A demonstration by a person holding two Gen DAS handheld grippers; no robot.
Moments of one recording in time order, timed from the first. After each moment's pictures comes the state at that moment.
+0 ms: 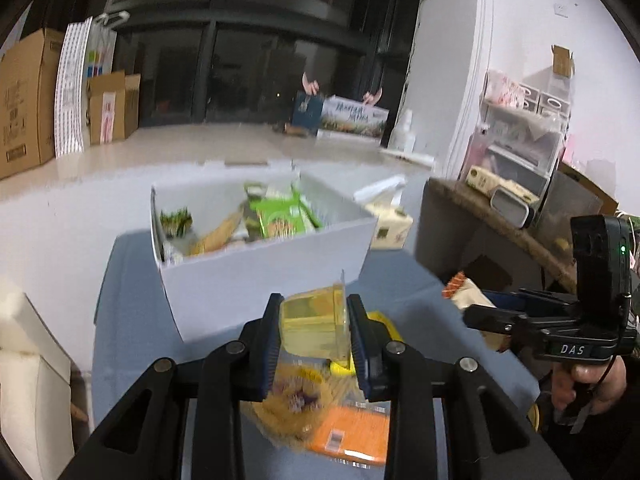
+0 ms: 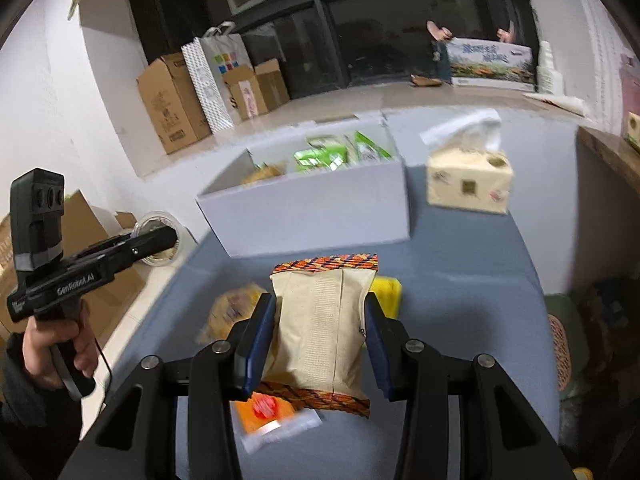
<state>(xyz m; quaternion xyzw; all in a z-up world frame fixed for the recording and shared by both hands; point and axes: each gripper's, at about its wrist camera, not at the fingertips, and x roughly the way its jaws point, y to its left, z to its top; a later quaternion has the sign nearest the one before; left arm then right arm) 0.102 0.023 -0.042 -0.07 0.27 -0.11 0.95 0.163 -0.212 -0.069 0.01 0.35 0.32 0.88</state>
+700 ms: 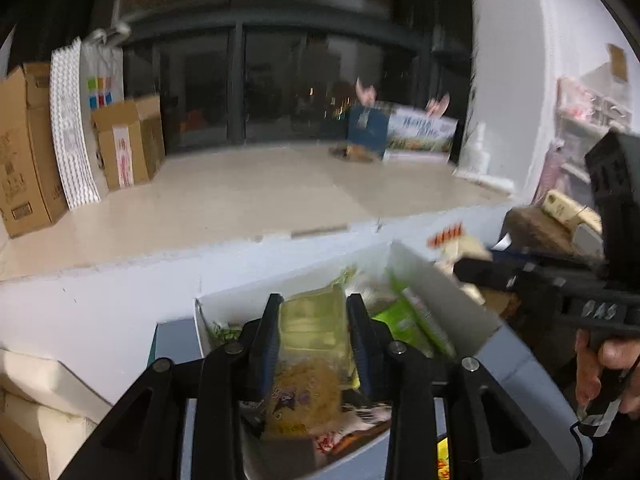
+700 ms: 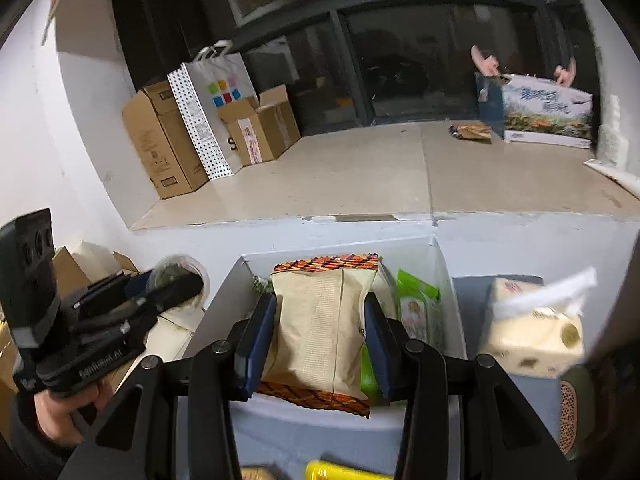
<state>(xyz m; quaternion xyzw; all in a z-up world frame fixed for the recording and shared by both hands) 0.301 0.093 -0.010 -0.03 0.31 -0.03 0.95 0.358 -0.098 -0.001 0.02 0.34 0.34 0.88</state>
